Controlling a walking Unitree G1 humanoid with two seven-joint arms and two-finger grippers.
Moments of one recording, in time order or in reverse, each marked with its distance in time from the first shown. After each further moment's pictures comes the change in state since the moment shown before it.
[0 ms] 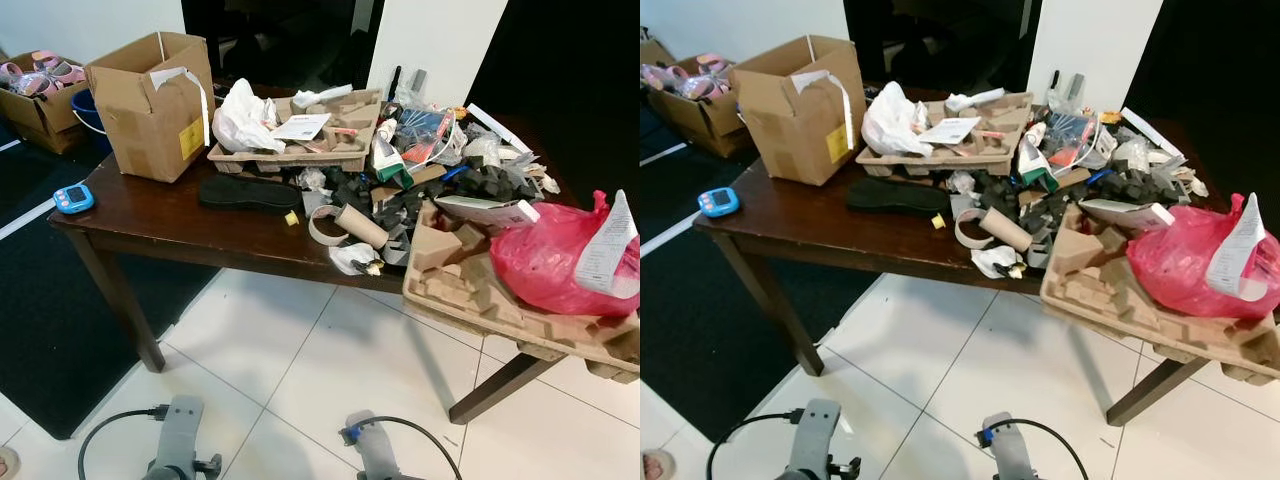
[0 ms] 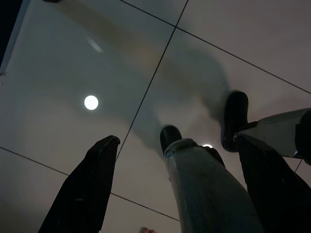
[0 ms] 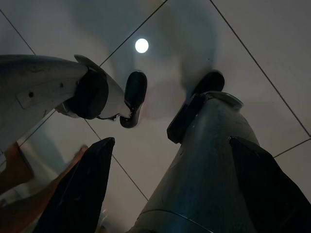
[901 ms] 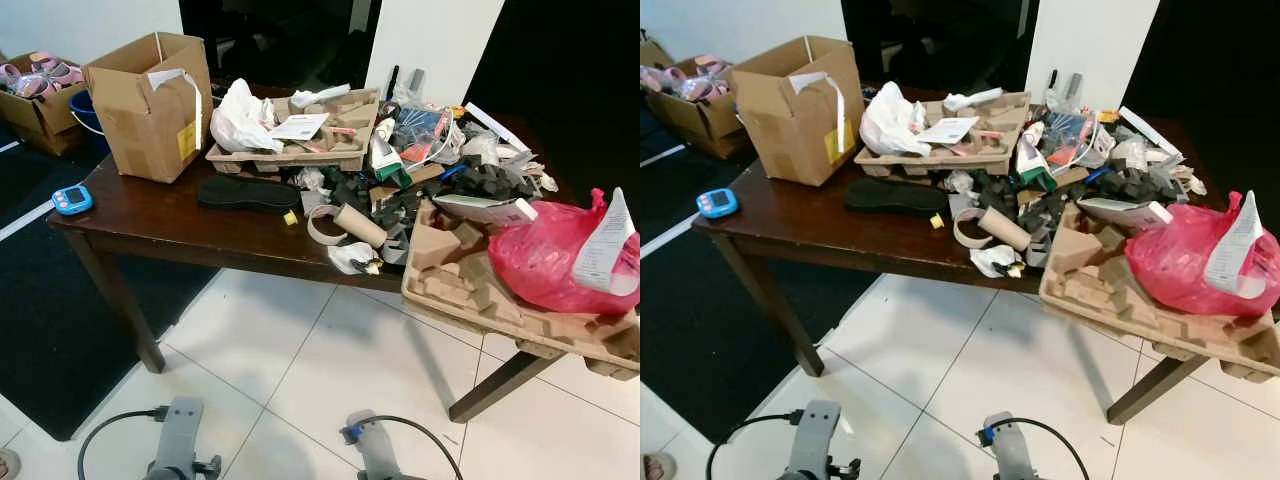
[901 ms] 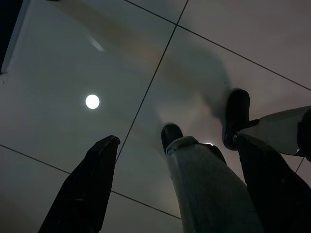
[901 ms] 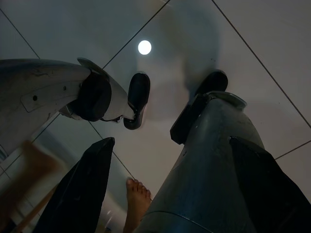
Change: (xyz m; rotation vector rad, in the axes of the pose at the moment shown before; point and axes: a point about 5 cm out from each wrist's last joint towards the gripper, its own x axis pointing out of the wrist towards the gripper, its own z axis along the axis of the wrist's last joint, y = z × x) left arm 0.000 0.000 -0.002 0.000 0.004 0.001; right arm 0.000 -0.001 0.001 0.039 -0.011 0.002
